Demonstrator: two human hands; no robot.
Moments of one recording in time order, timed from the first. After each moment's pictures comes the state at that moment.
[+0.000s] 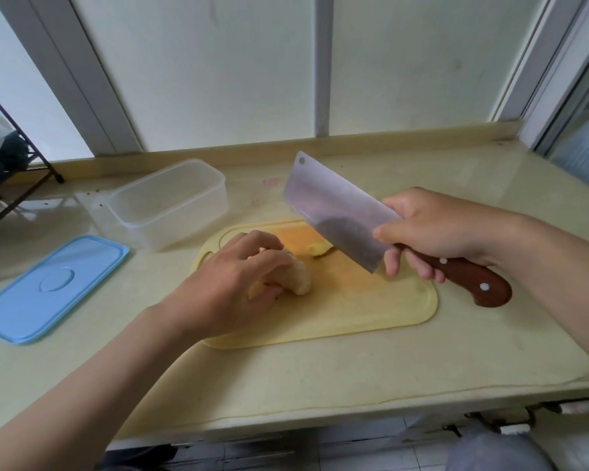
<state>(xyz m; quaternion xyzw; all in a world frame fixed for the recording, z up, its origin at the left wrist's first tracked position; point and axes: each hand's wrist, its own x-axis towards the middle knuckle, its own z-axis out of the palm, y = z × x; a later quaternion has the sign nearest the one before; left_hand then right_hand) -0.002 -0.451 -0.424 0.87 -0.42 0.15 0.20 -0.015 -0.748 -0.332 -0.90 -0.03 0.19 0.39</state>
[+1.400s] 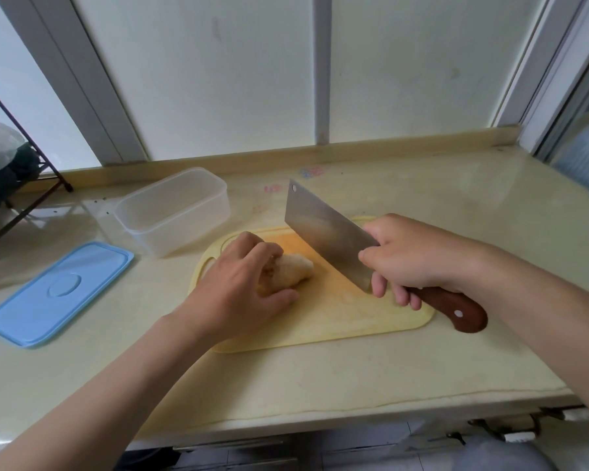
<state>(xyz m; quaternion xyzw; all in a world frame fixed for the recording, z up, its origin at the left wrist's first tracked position) -0.012 -0.470 -0.418 0.95 -0.23 0.09 0.22 -0.024 -0.729 -0.350 -0.91 -0.03 0.18 0.37</state>
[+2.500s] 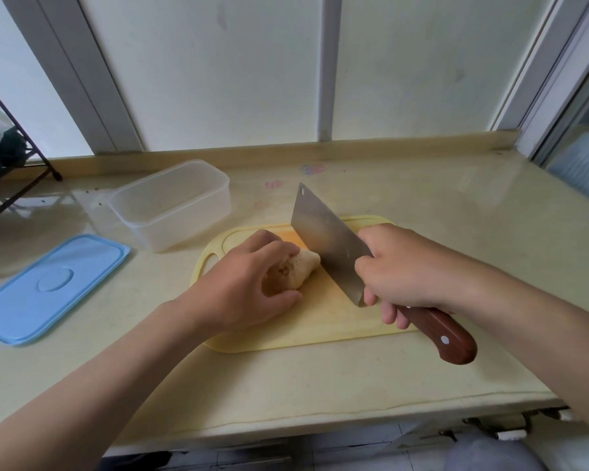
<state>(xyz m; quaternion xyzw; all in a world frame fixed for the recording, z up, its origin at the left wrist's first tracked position) -0.003 -0.461 -0.418 0.91 -0.32 0.08 0.25 -0.038 -0.701 -0.349 -0.94 0.00 0.17 0.29</state>
